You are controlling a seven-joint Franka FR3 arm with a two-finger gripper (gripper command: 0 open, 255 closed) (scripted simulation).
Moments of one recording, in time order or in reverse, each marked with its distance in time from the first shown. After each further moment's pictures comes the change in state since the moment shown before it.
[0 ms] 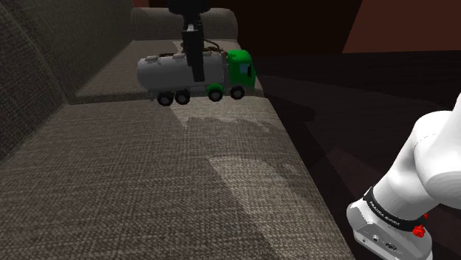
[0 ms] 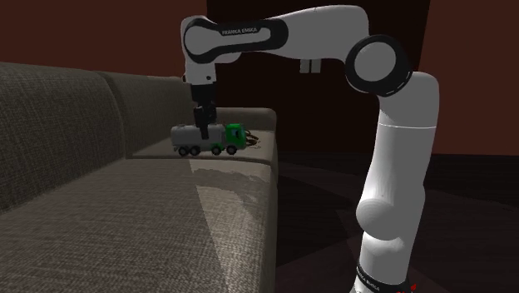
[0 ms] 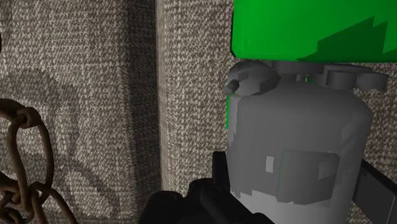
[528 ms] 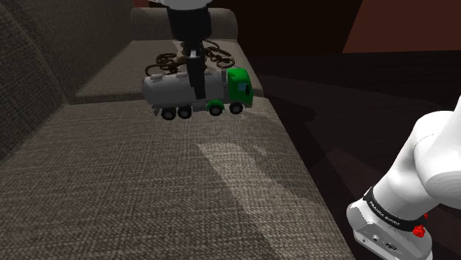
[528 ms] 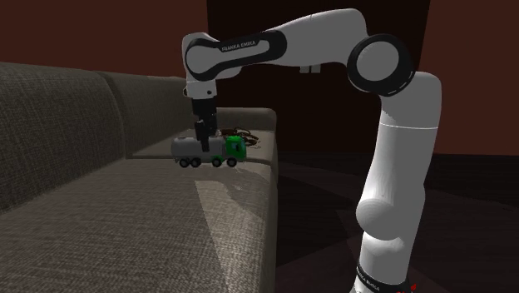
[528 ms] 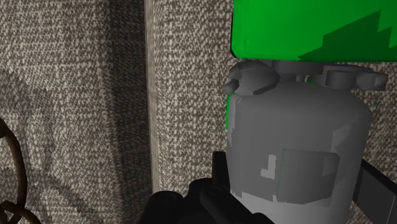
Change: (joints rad) arm -0.004 -0.016 -0.004 -0.126 0.005 0.112 0.002
